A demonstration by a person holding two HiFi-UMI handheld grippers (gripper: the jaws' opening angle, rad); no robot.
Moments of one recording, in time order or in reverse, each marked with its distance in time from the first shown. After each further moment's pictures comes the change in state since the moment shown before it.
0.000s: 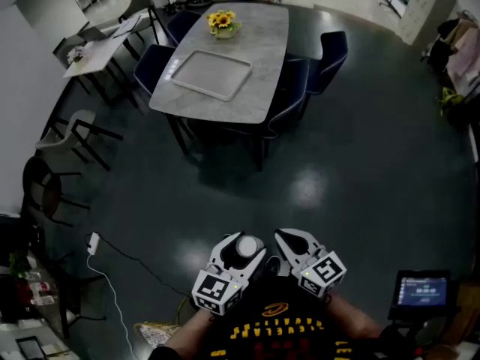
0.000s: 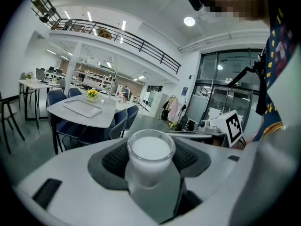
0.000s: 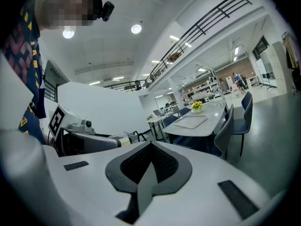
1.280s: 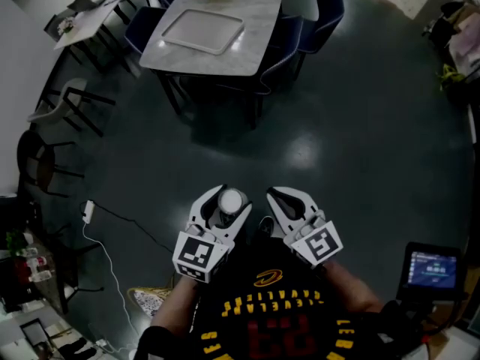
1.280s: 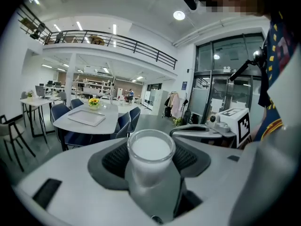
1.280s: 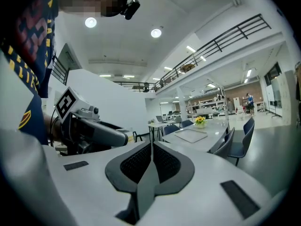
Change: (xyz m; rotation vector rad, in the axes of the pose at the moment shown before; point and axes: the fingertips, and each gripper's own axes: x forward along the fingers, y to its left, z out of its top) left arm -0.022 -0.025 0.013 0.123 0.014 0.065; right arm -0.041 0.027 0.017 -0.248 -0.067 -0.006
